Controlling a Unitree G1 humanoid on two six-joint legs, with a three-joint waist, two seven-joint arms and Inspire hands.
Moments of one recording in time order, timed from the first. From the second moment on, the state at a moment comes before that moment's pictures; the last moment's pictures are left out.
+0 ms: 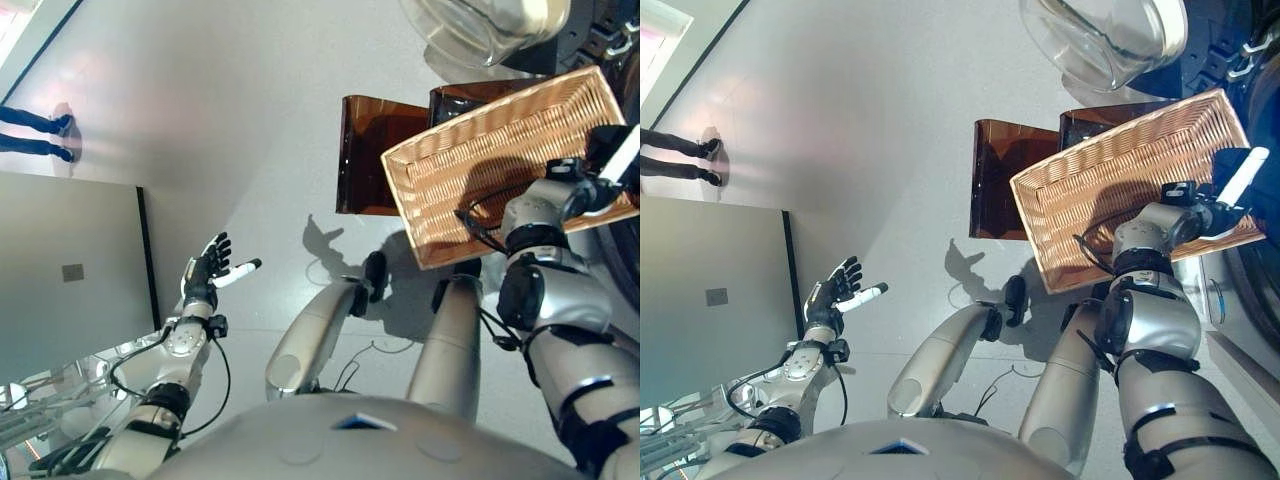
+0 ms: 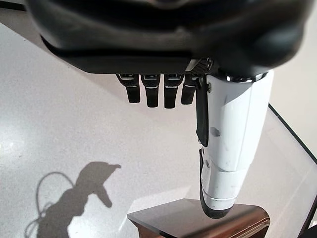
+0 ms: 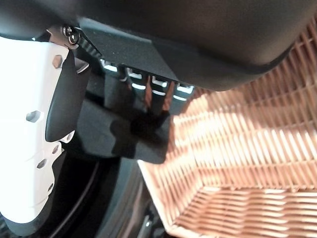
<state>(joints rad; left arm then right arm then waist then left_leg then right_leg) 0.05 0.29 -0.21 0.80 -0.34 -0.40 0.09 -0.81 -0.45 -0.32 1.16 1.31 -0.59 -0.37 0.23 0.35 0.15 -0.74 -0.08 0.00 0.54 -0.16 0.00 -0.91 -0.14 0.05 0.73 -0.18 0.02</state>
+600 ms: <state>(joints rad) 0.04 0.29 -0.21 0.80 -0.34 -0.40 0.09 -0.82 -0.49 -0.32 1.15 1.23 -0.59 -0.37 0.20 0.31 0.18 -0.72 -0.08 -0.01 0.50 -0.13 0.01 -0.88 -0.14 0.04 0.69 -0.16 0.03</state>
